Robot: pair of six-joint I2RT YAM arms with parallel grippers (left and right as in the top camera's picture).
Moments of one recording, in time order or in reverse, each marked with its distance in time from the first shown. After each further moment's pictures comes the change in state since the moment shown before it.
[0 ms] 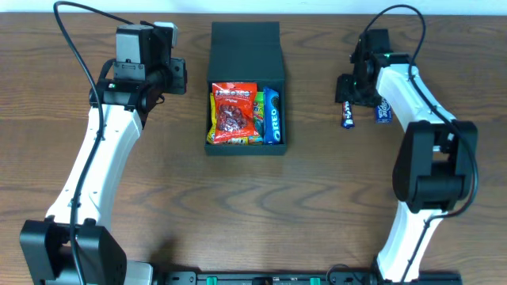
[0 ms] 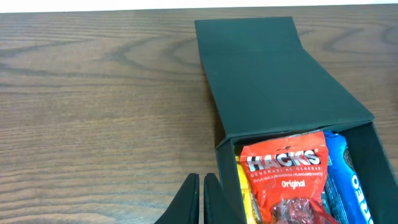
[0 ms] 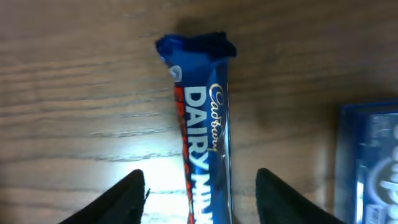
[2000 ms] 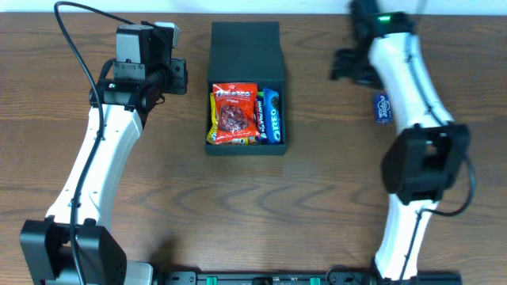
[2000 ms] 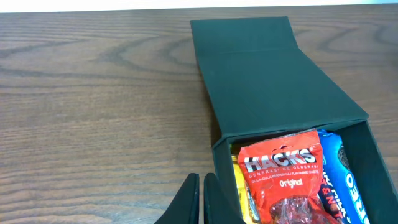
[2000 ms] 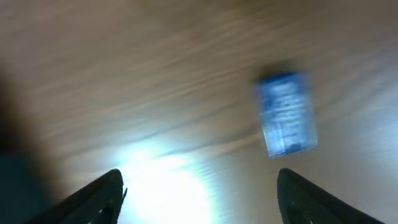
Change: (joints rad) left arm 0.000 0.000 0.000 0.000 0.014 0.000; right arm 0.016 0.070 0.472 -0.468 0.161 0.169
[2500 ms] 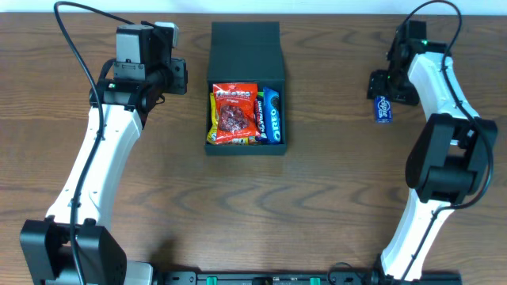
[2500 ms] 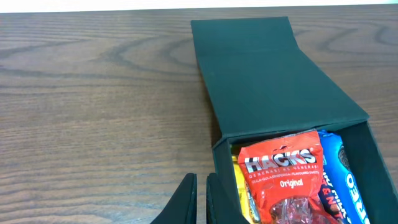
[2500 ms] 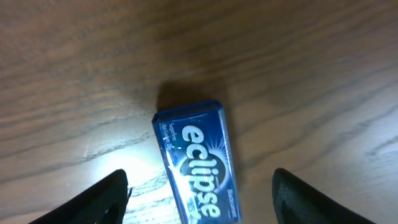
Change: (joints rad) left arm 0.000 0.000 0.000 0.002 0.000 0.000; right arm -0.173 0.001 -0.305 0.292 -0.028 -0.262
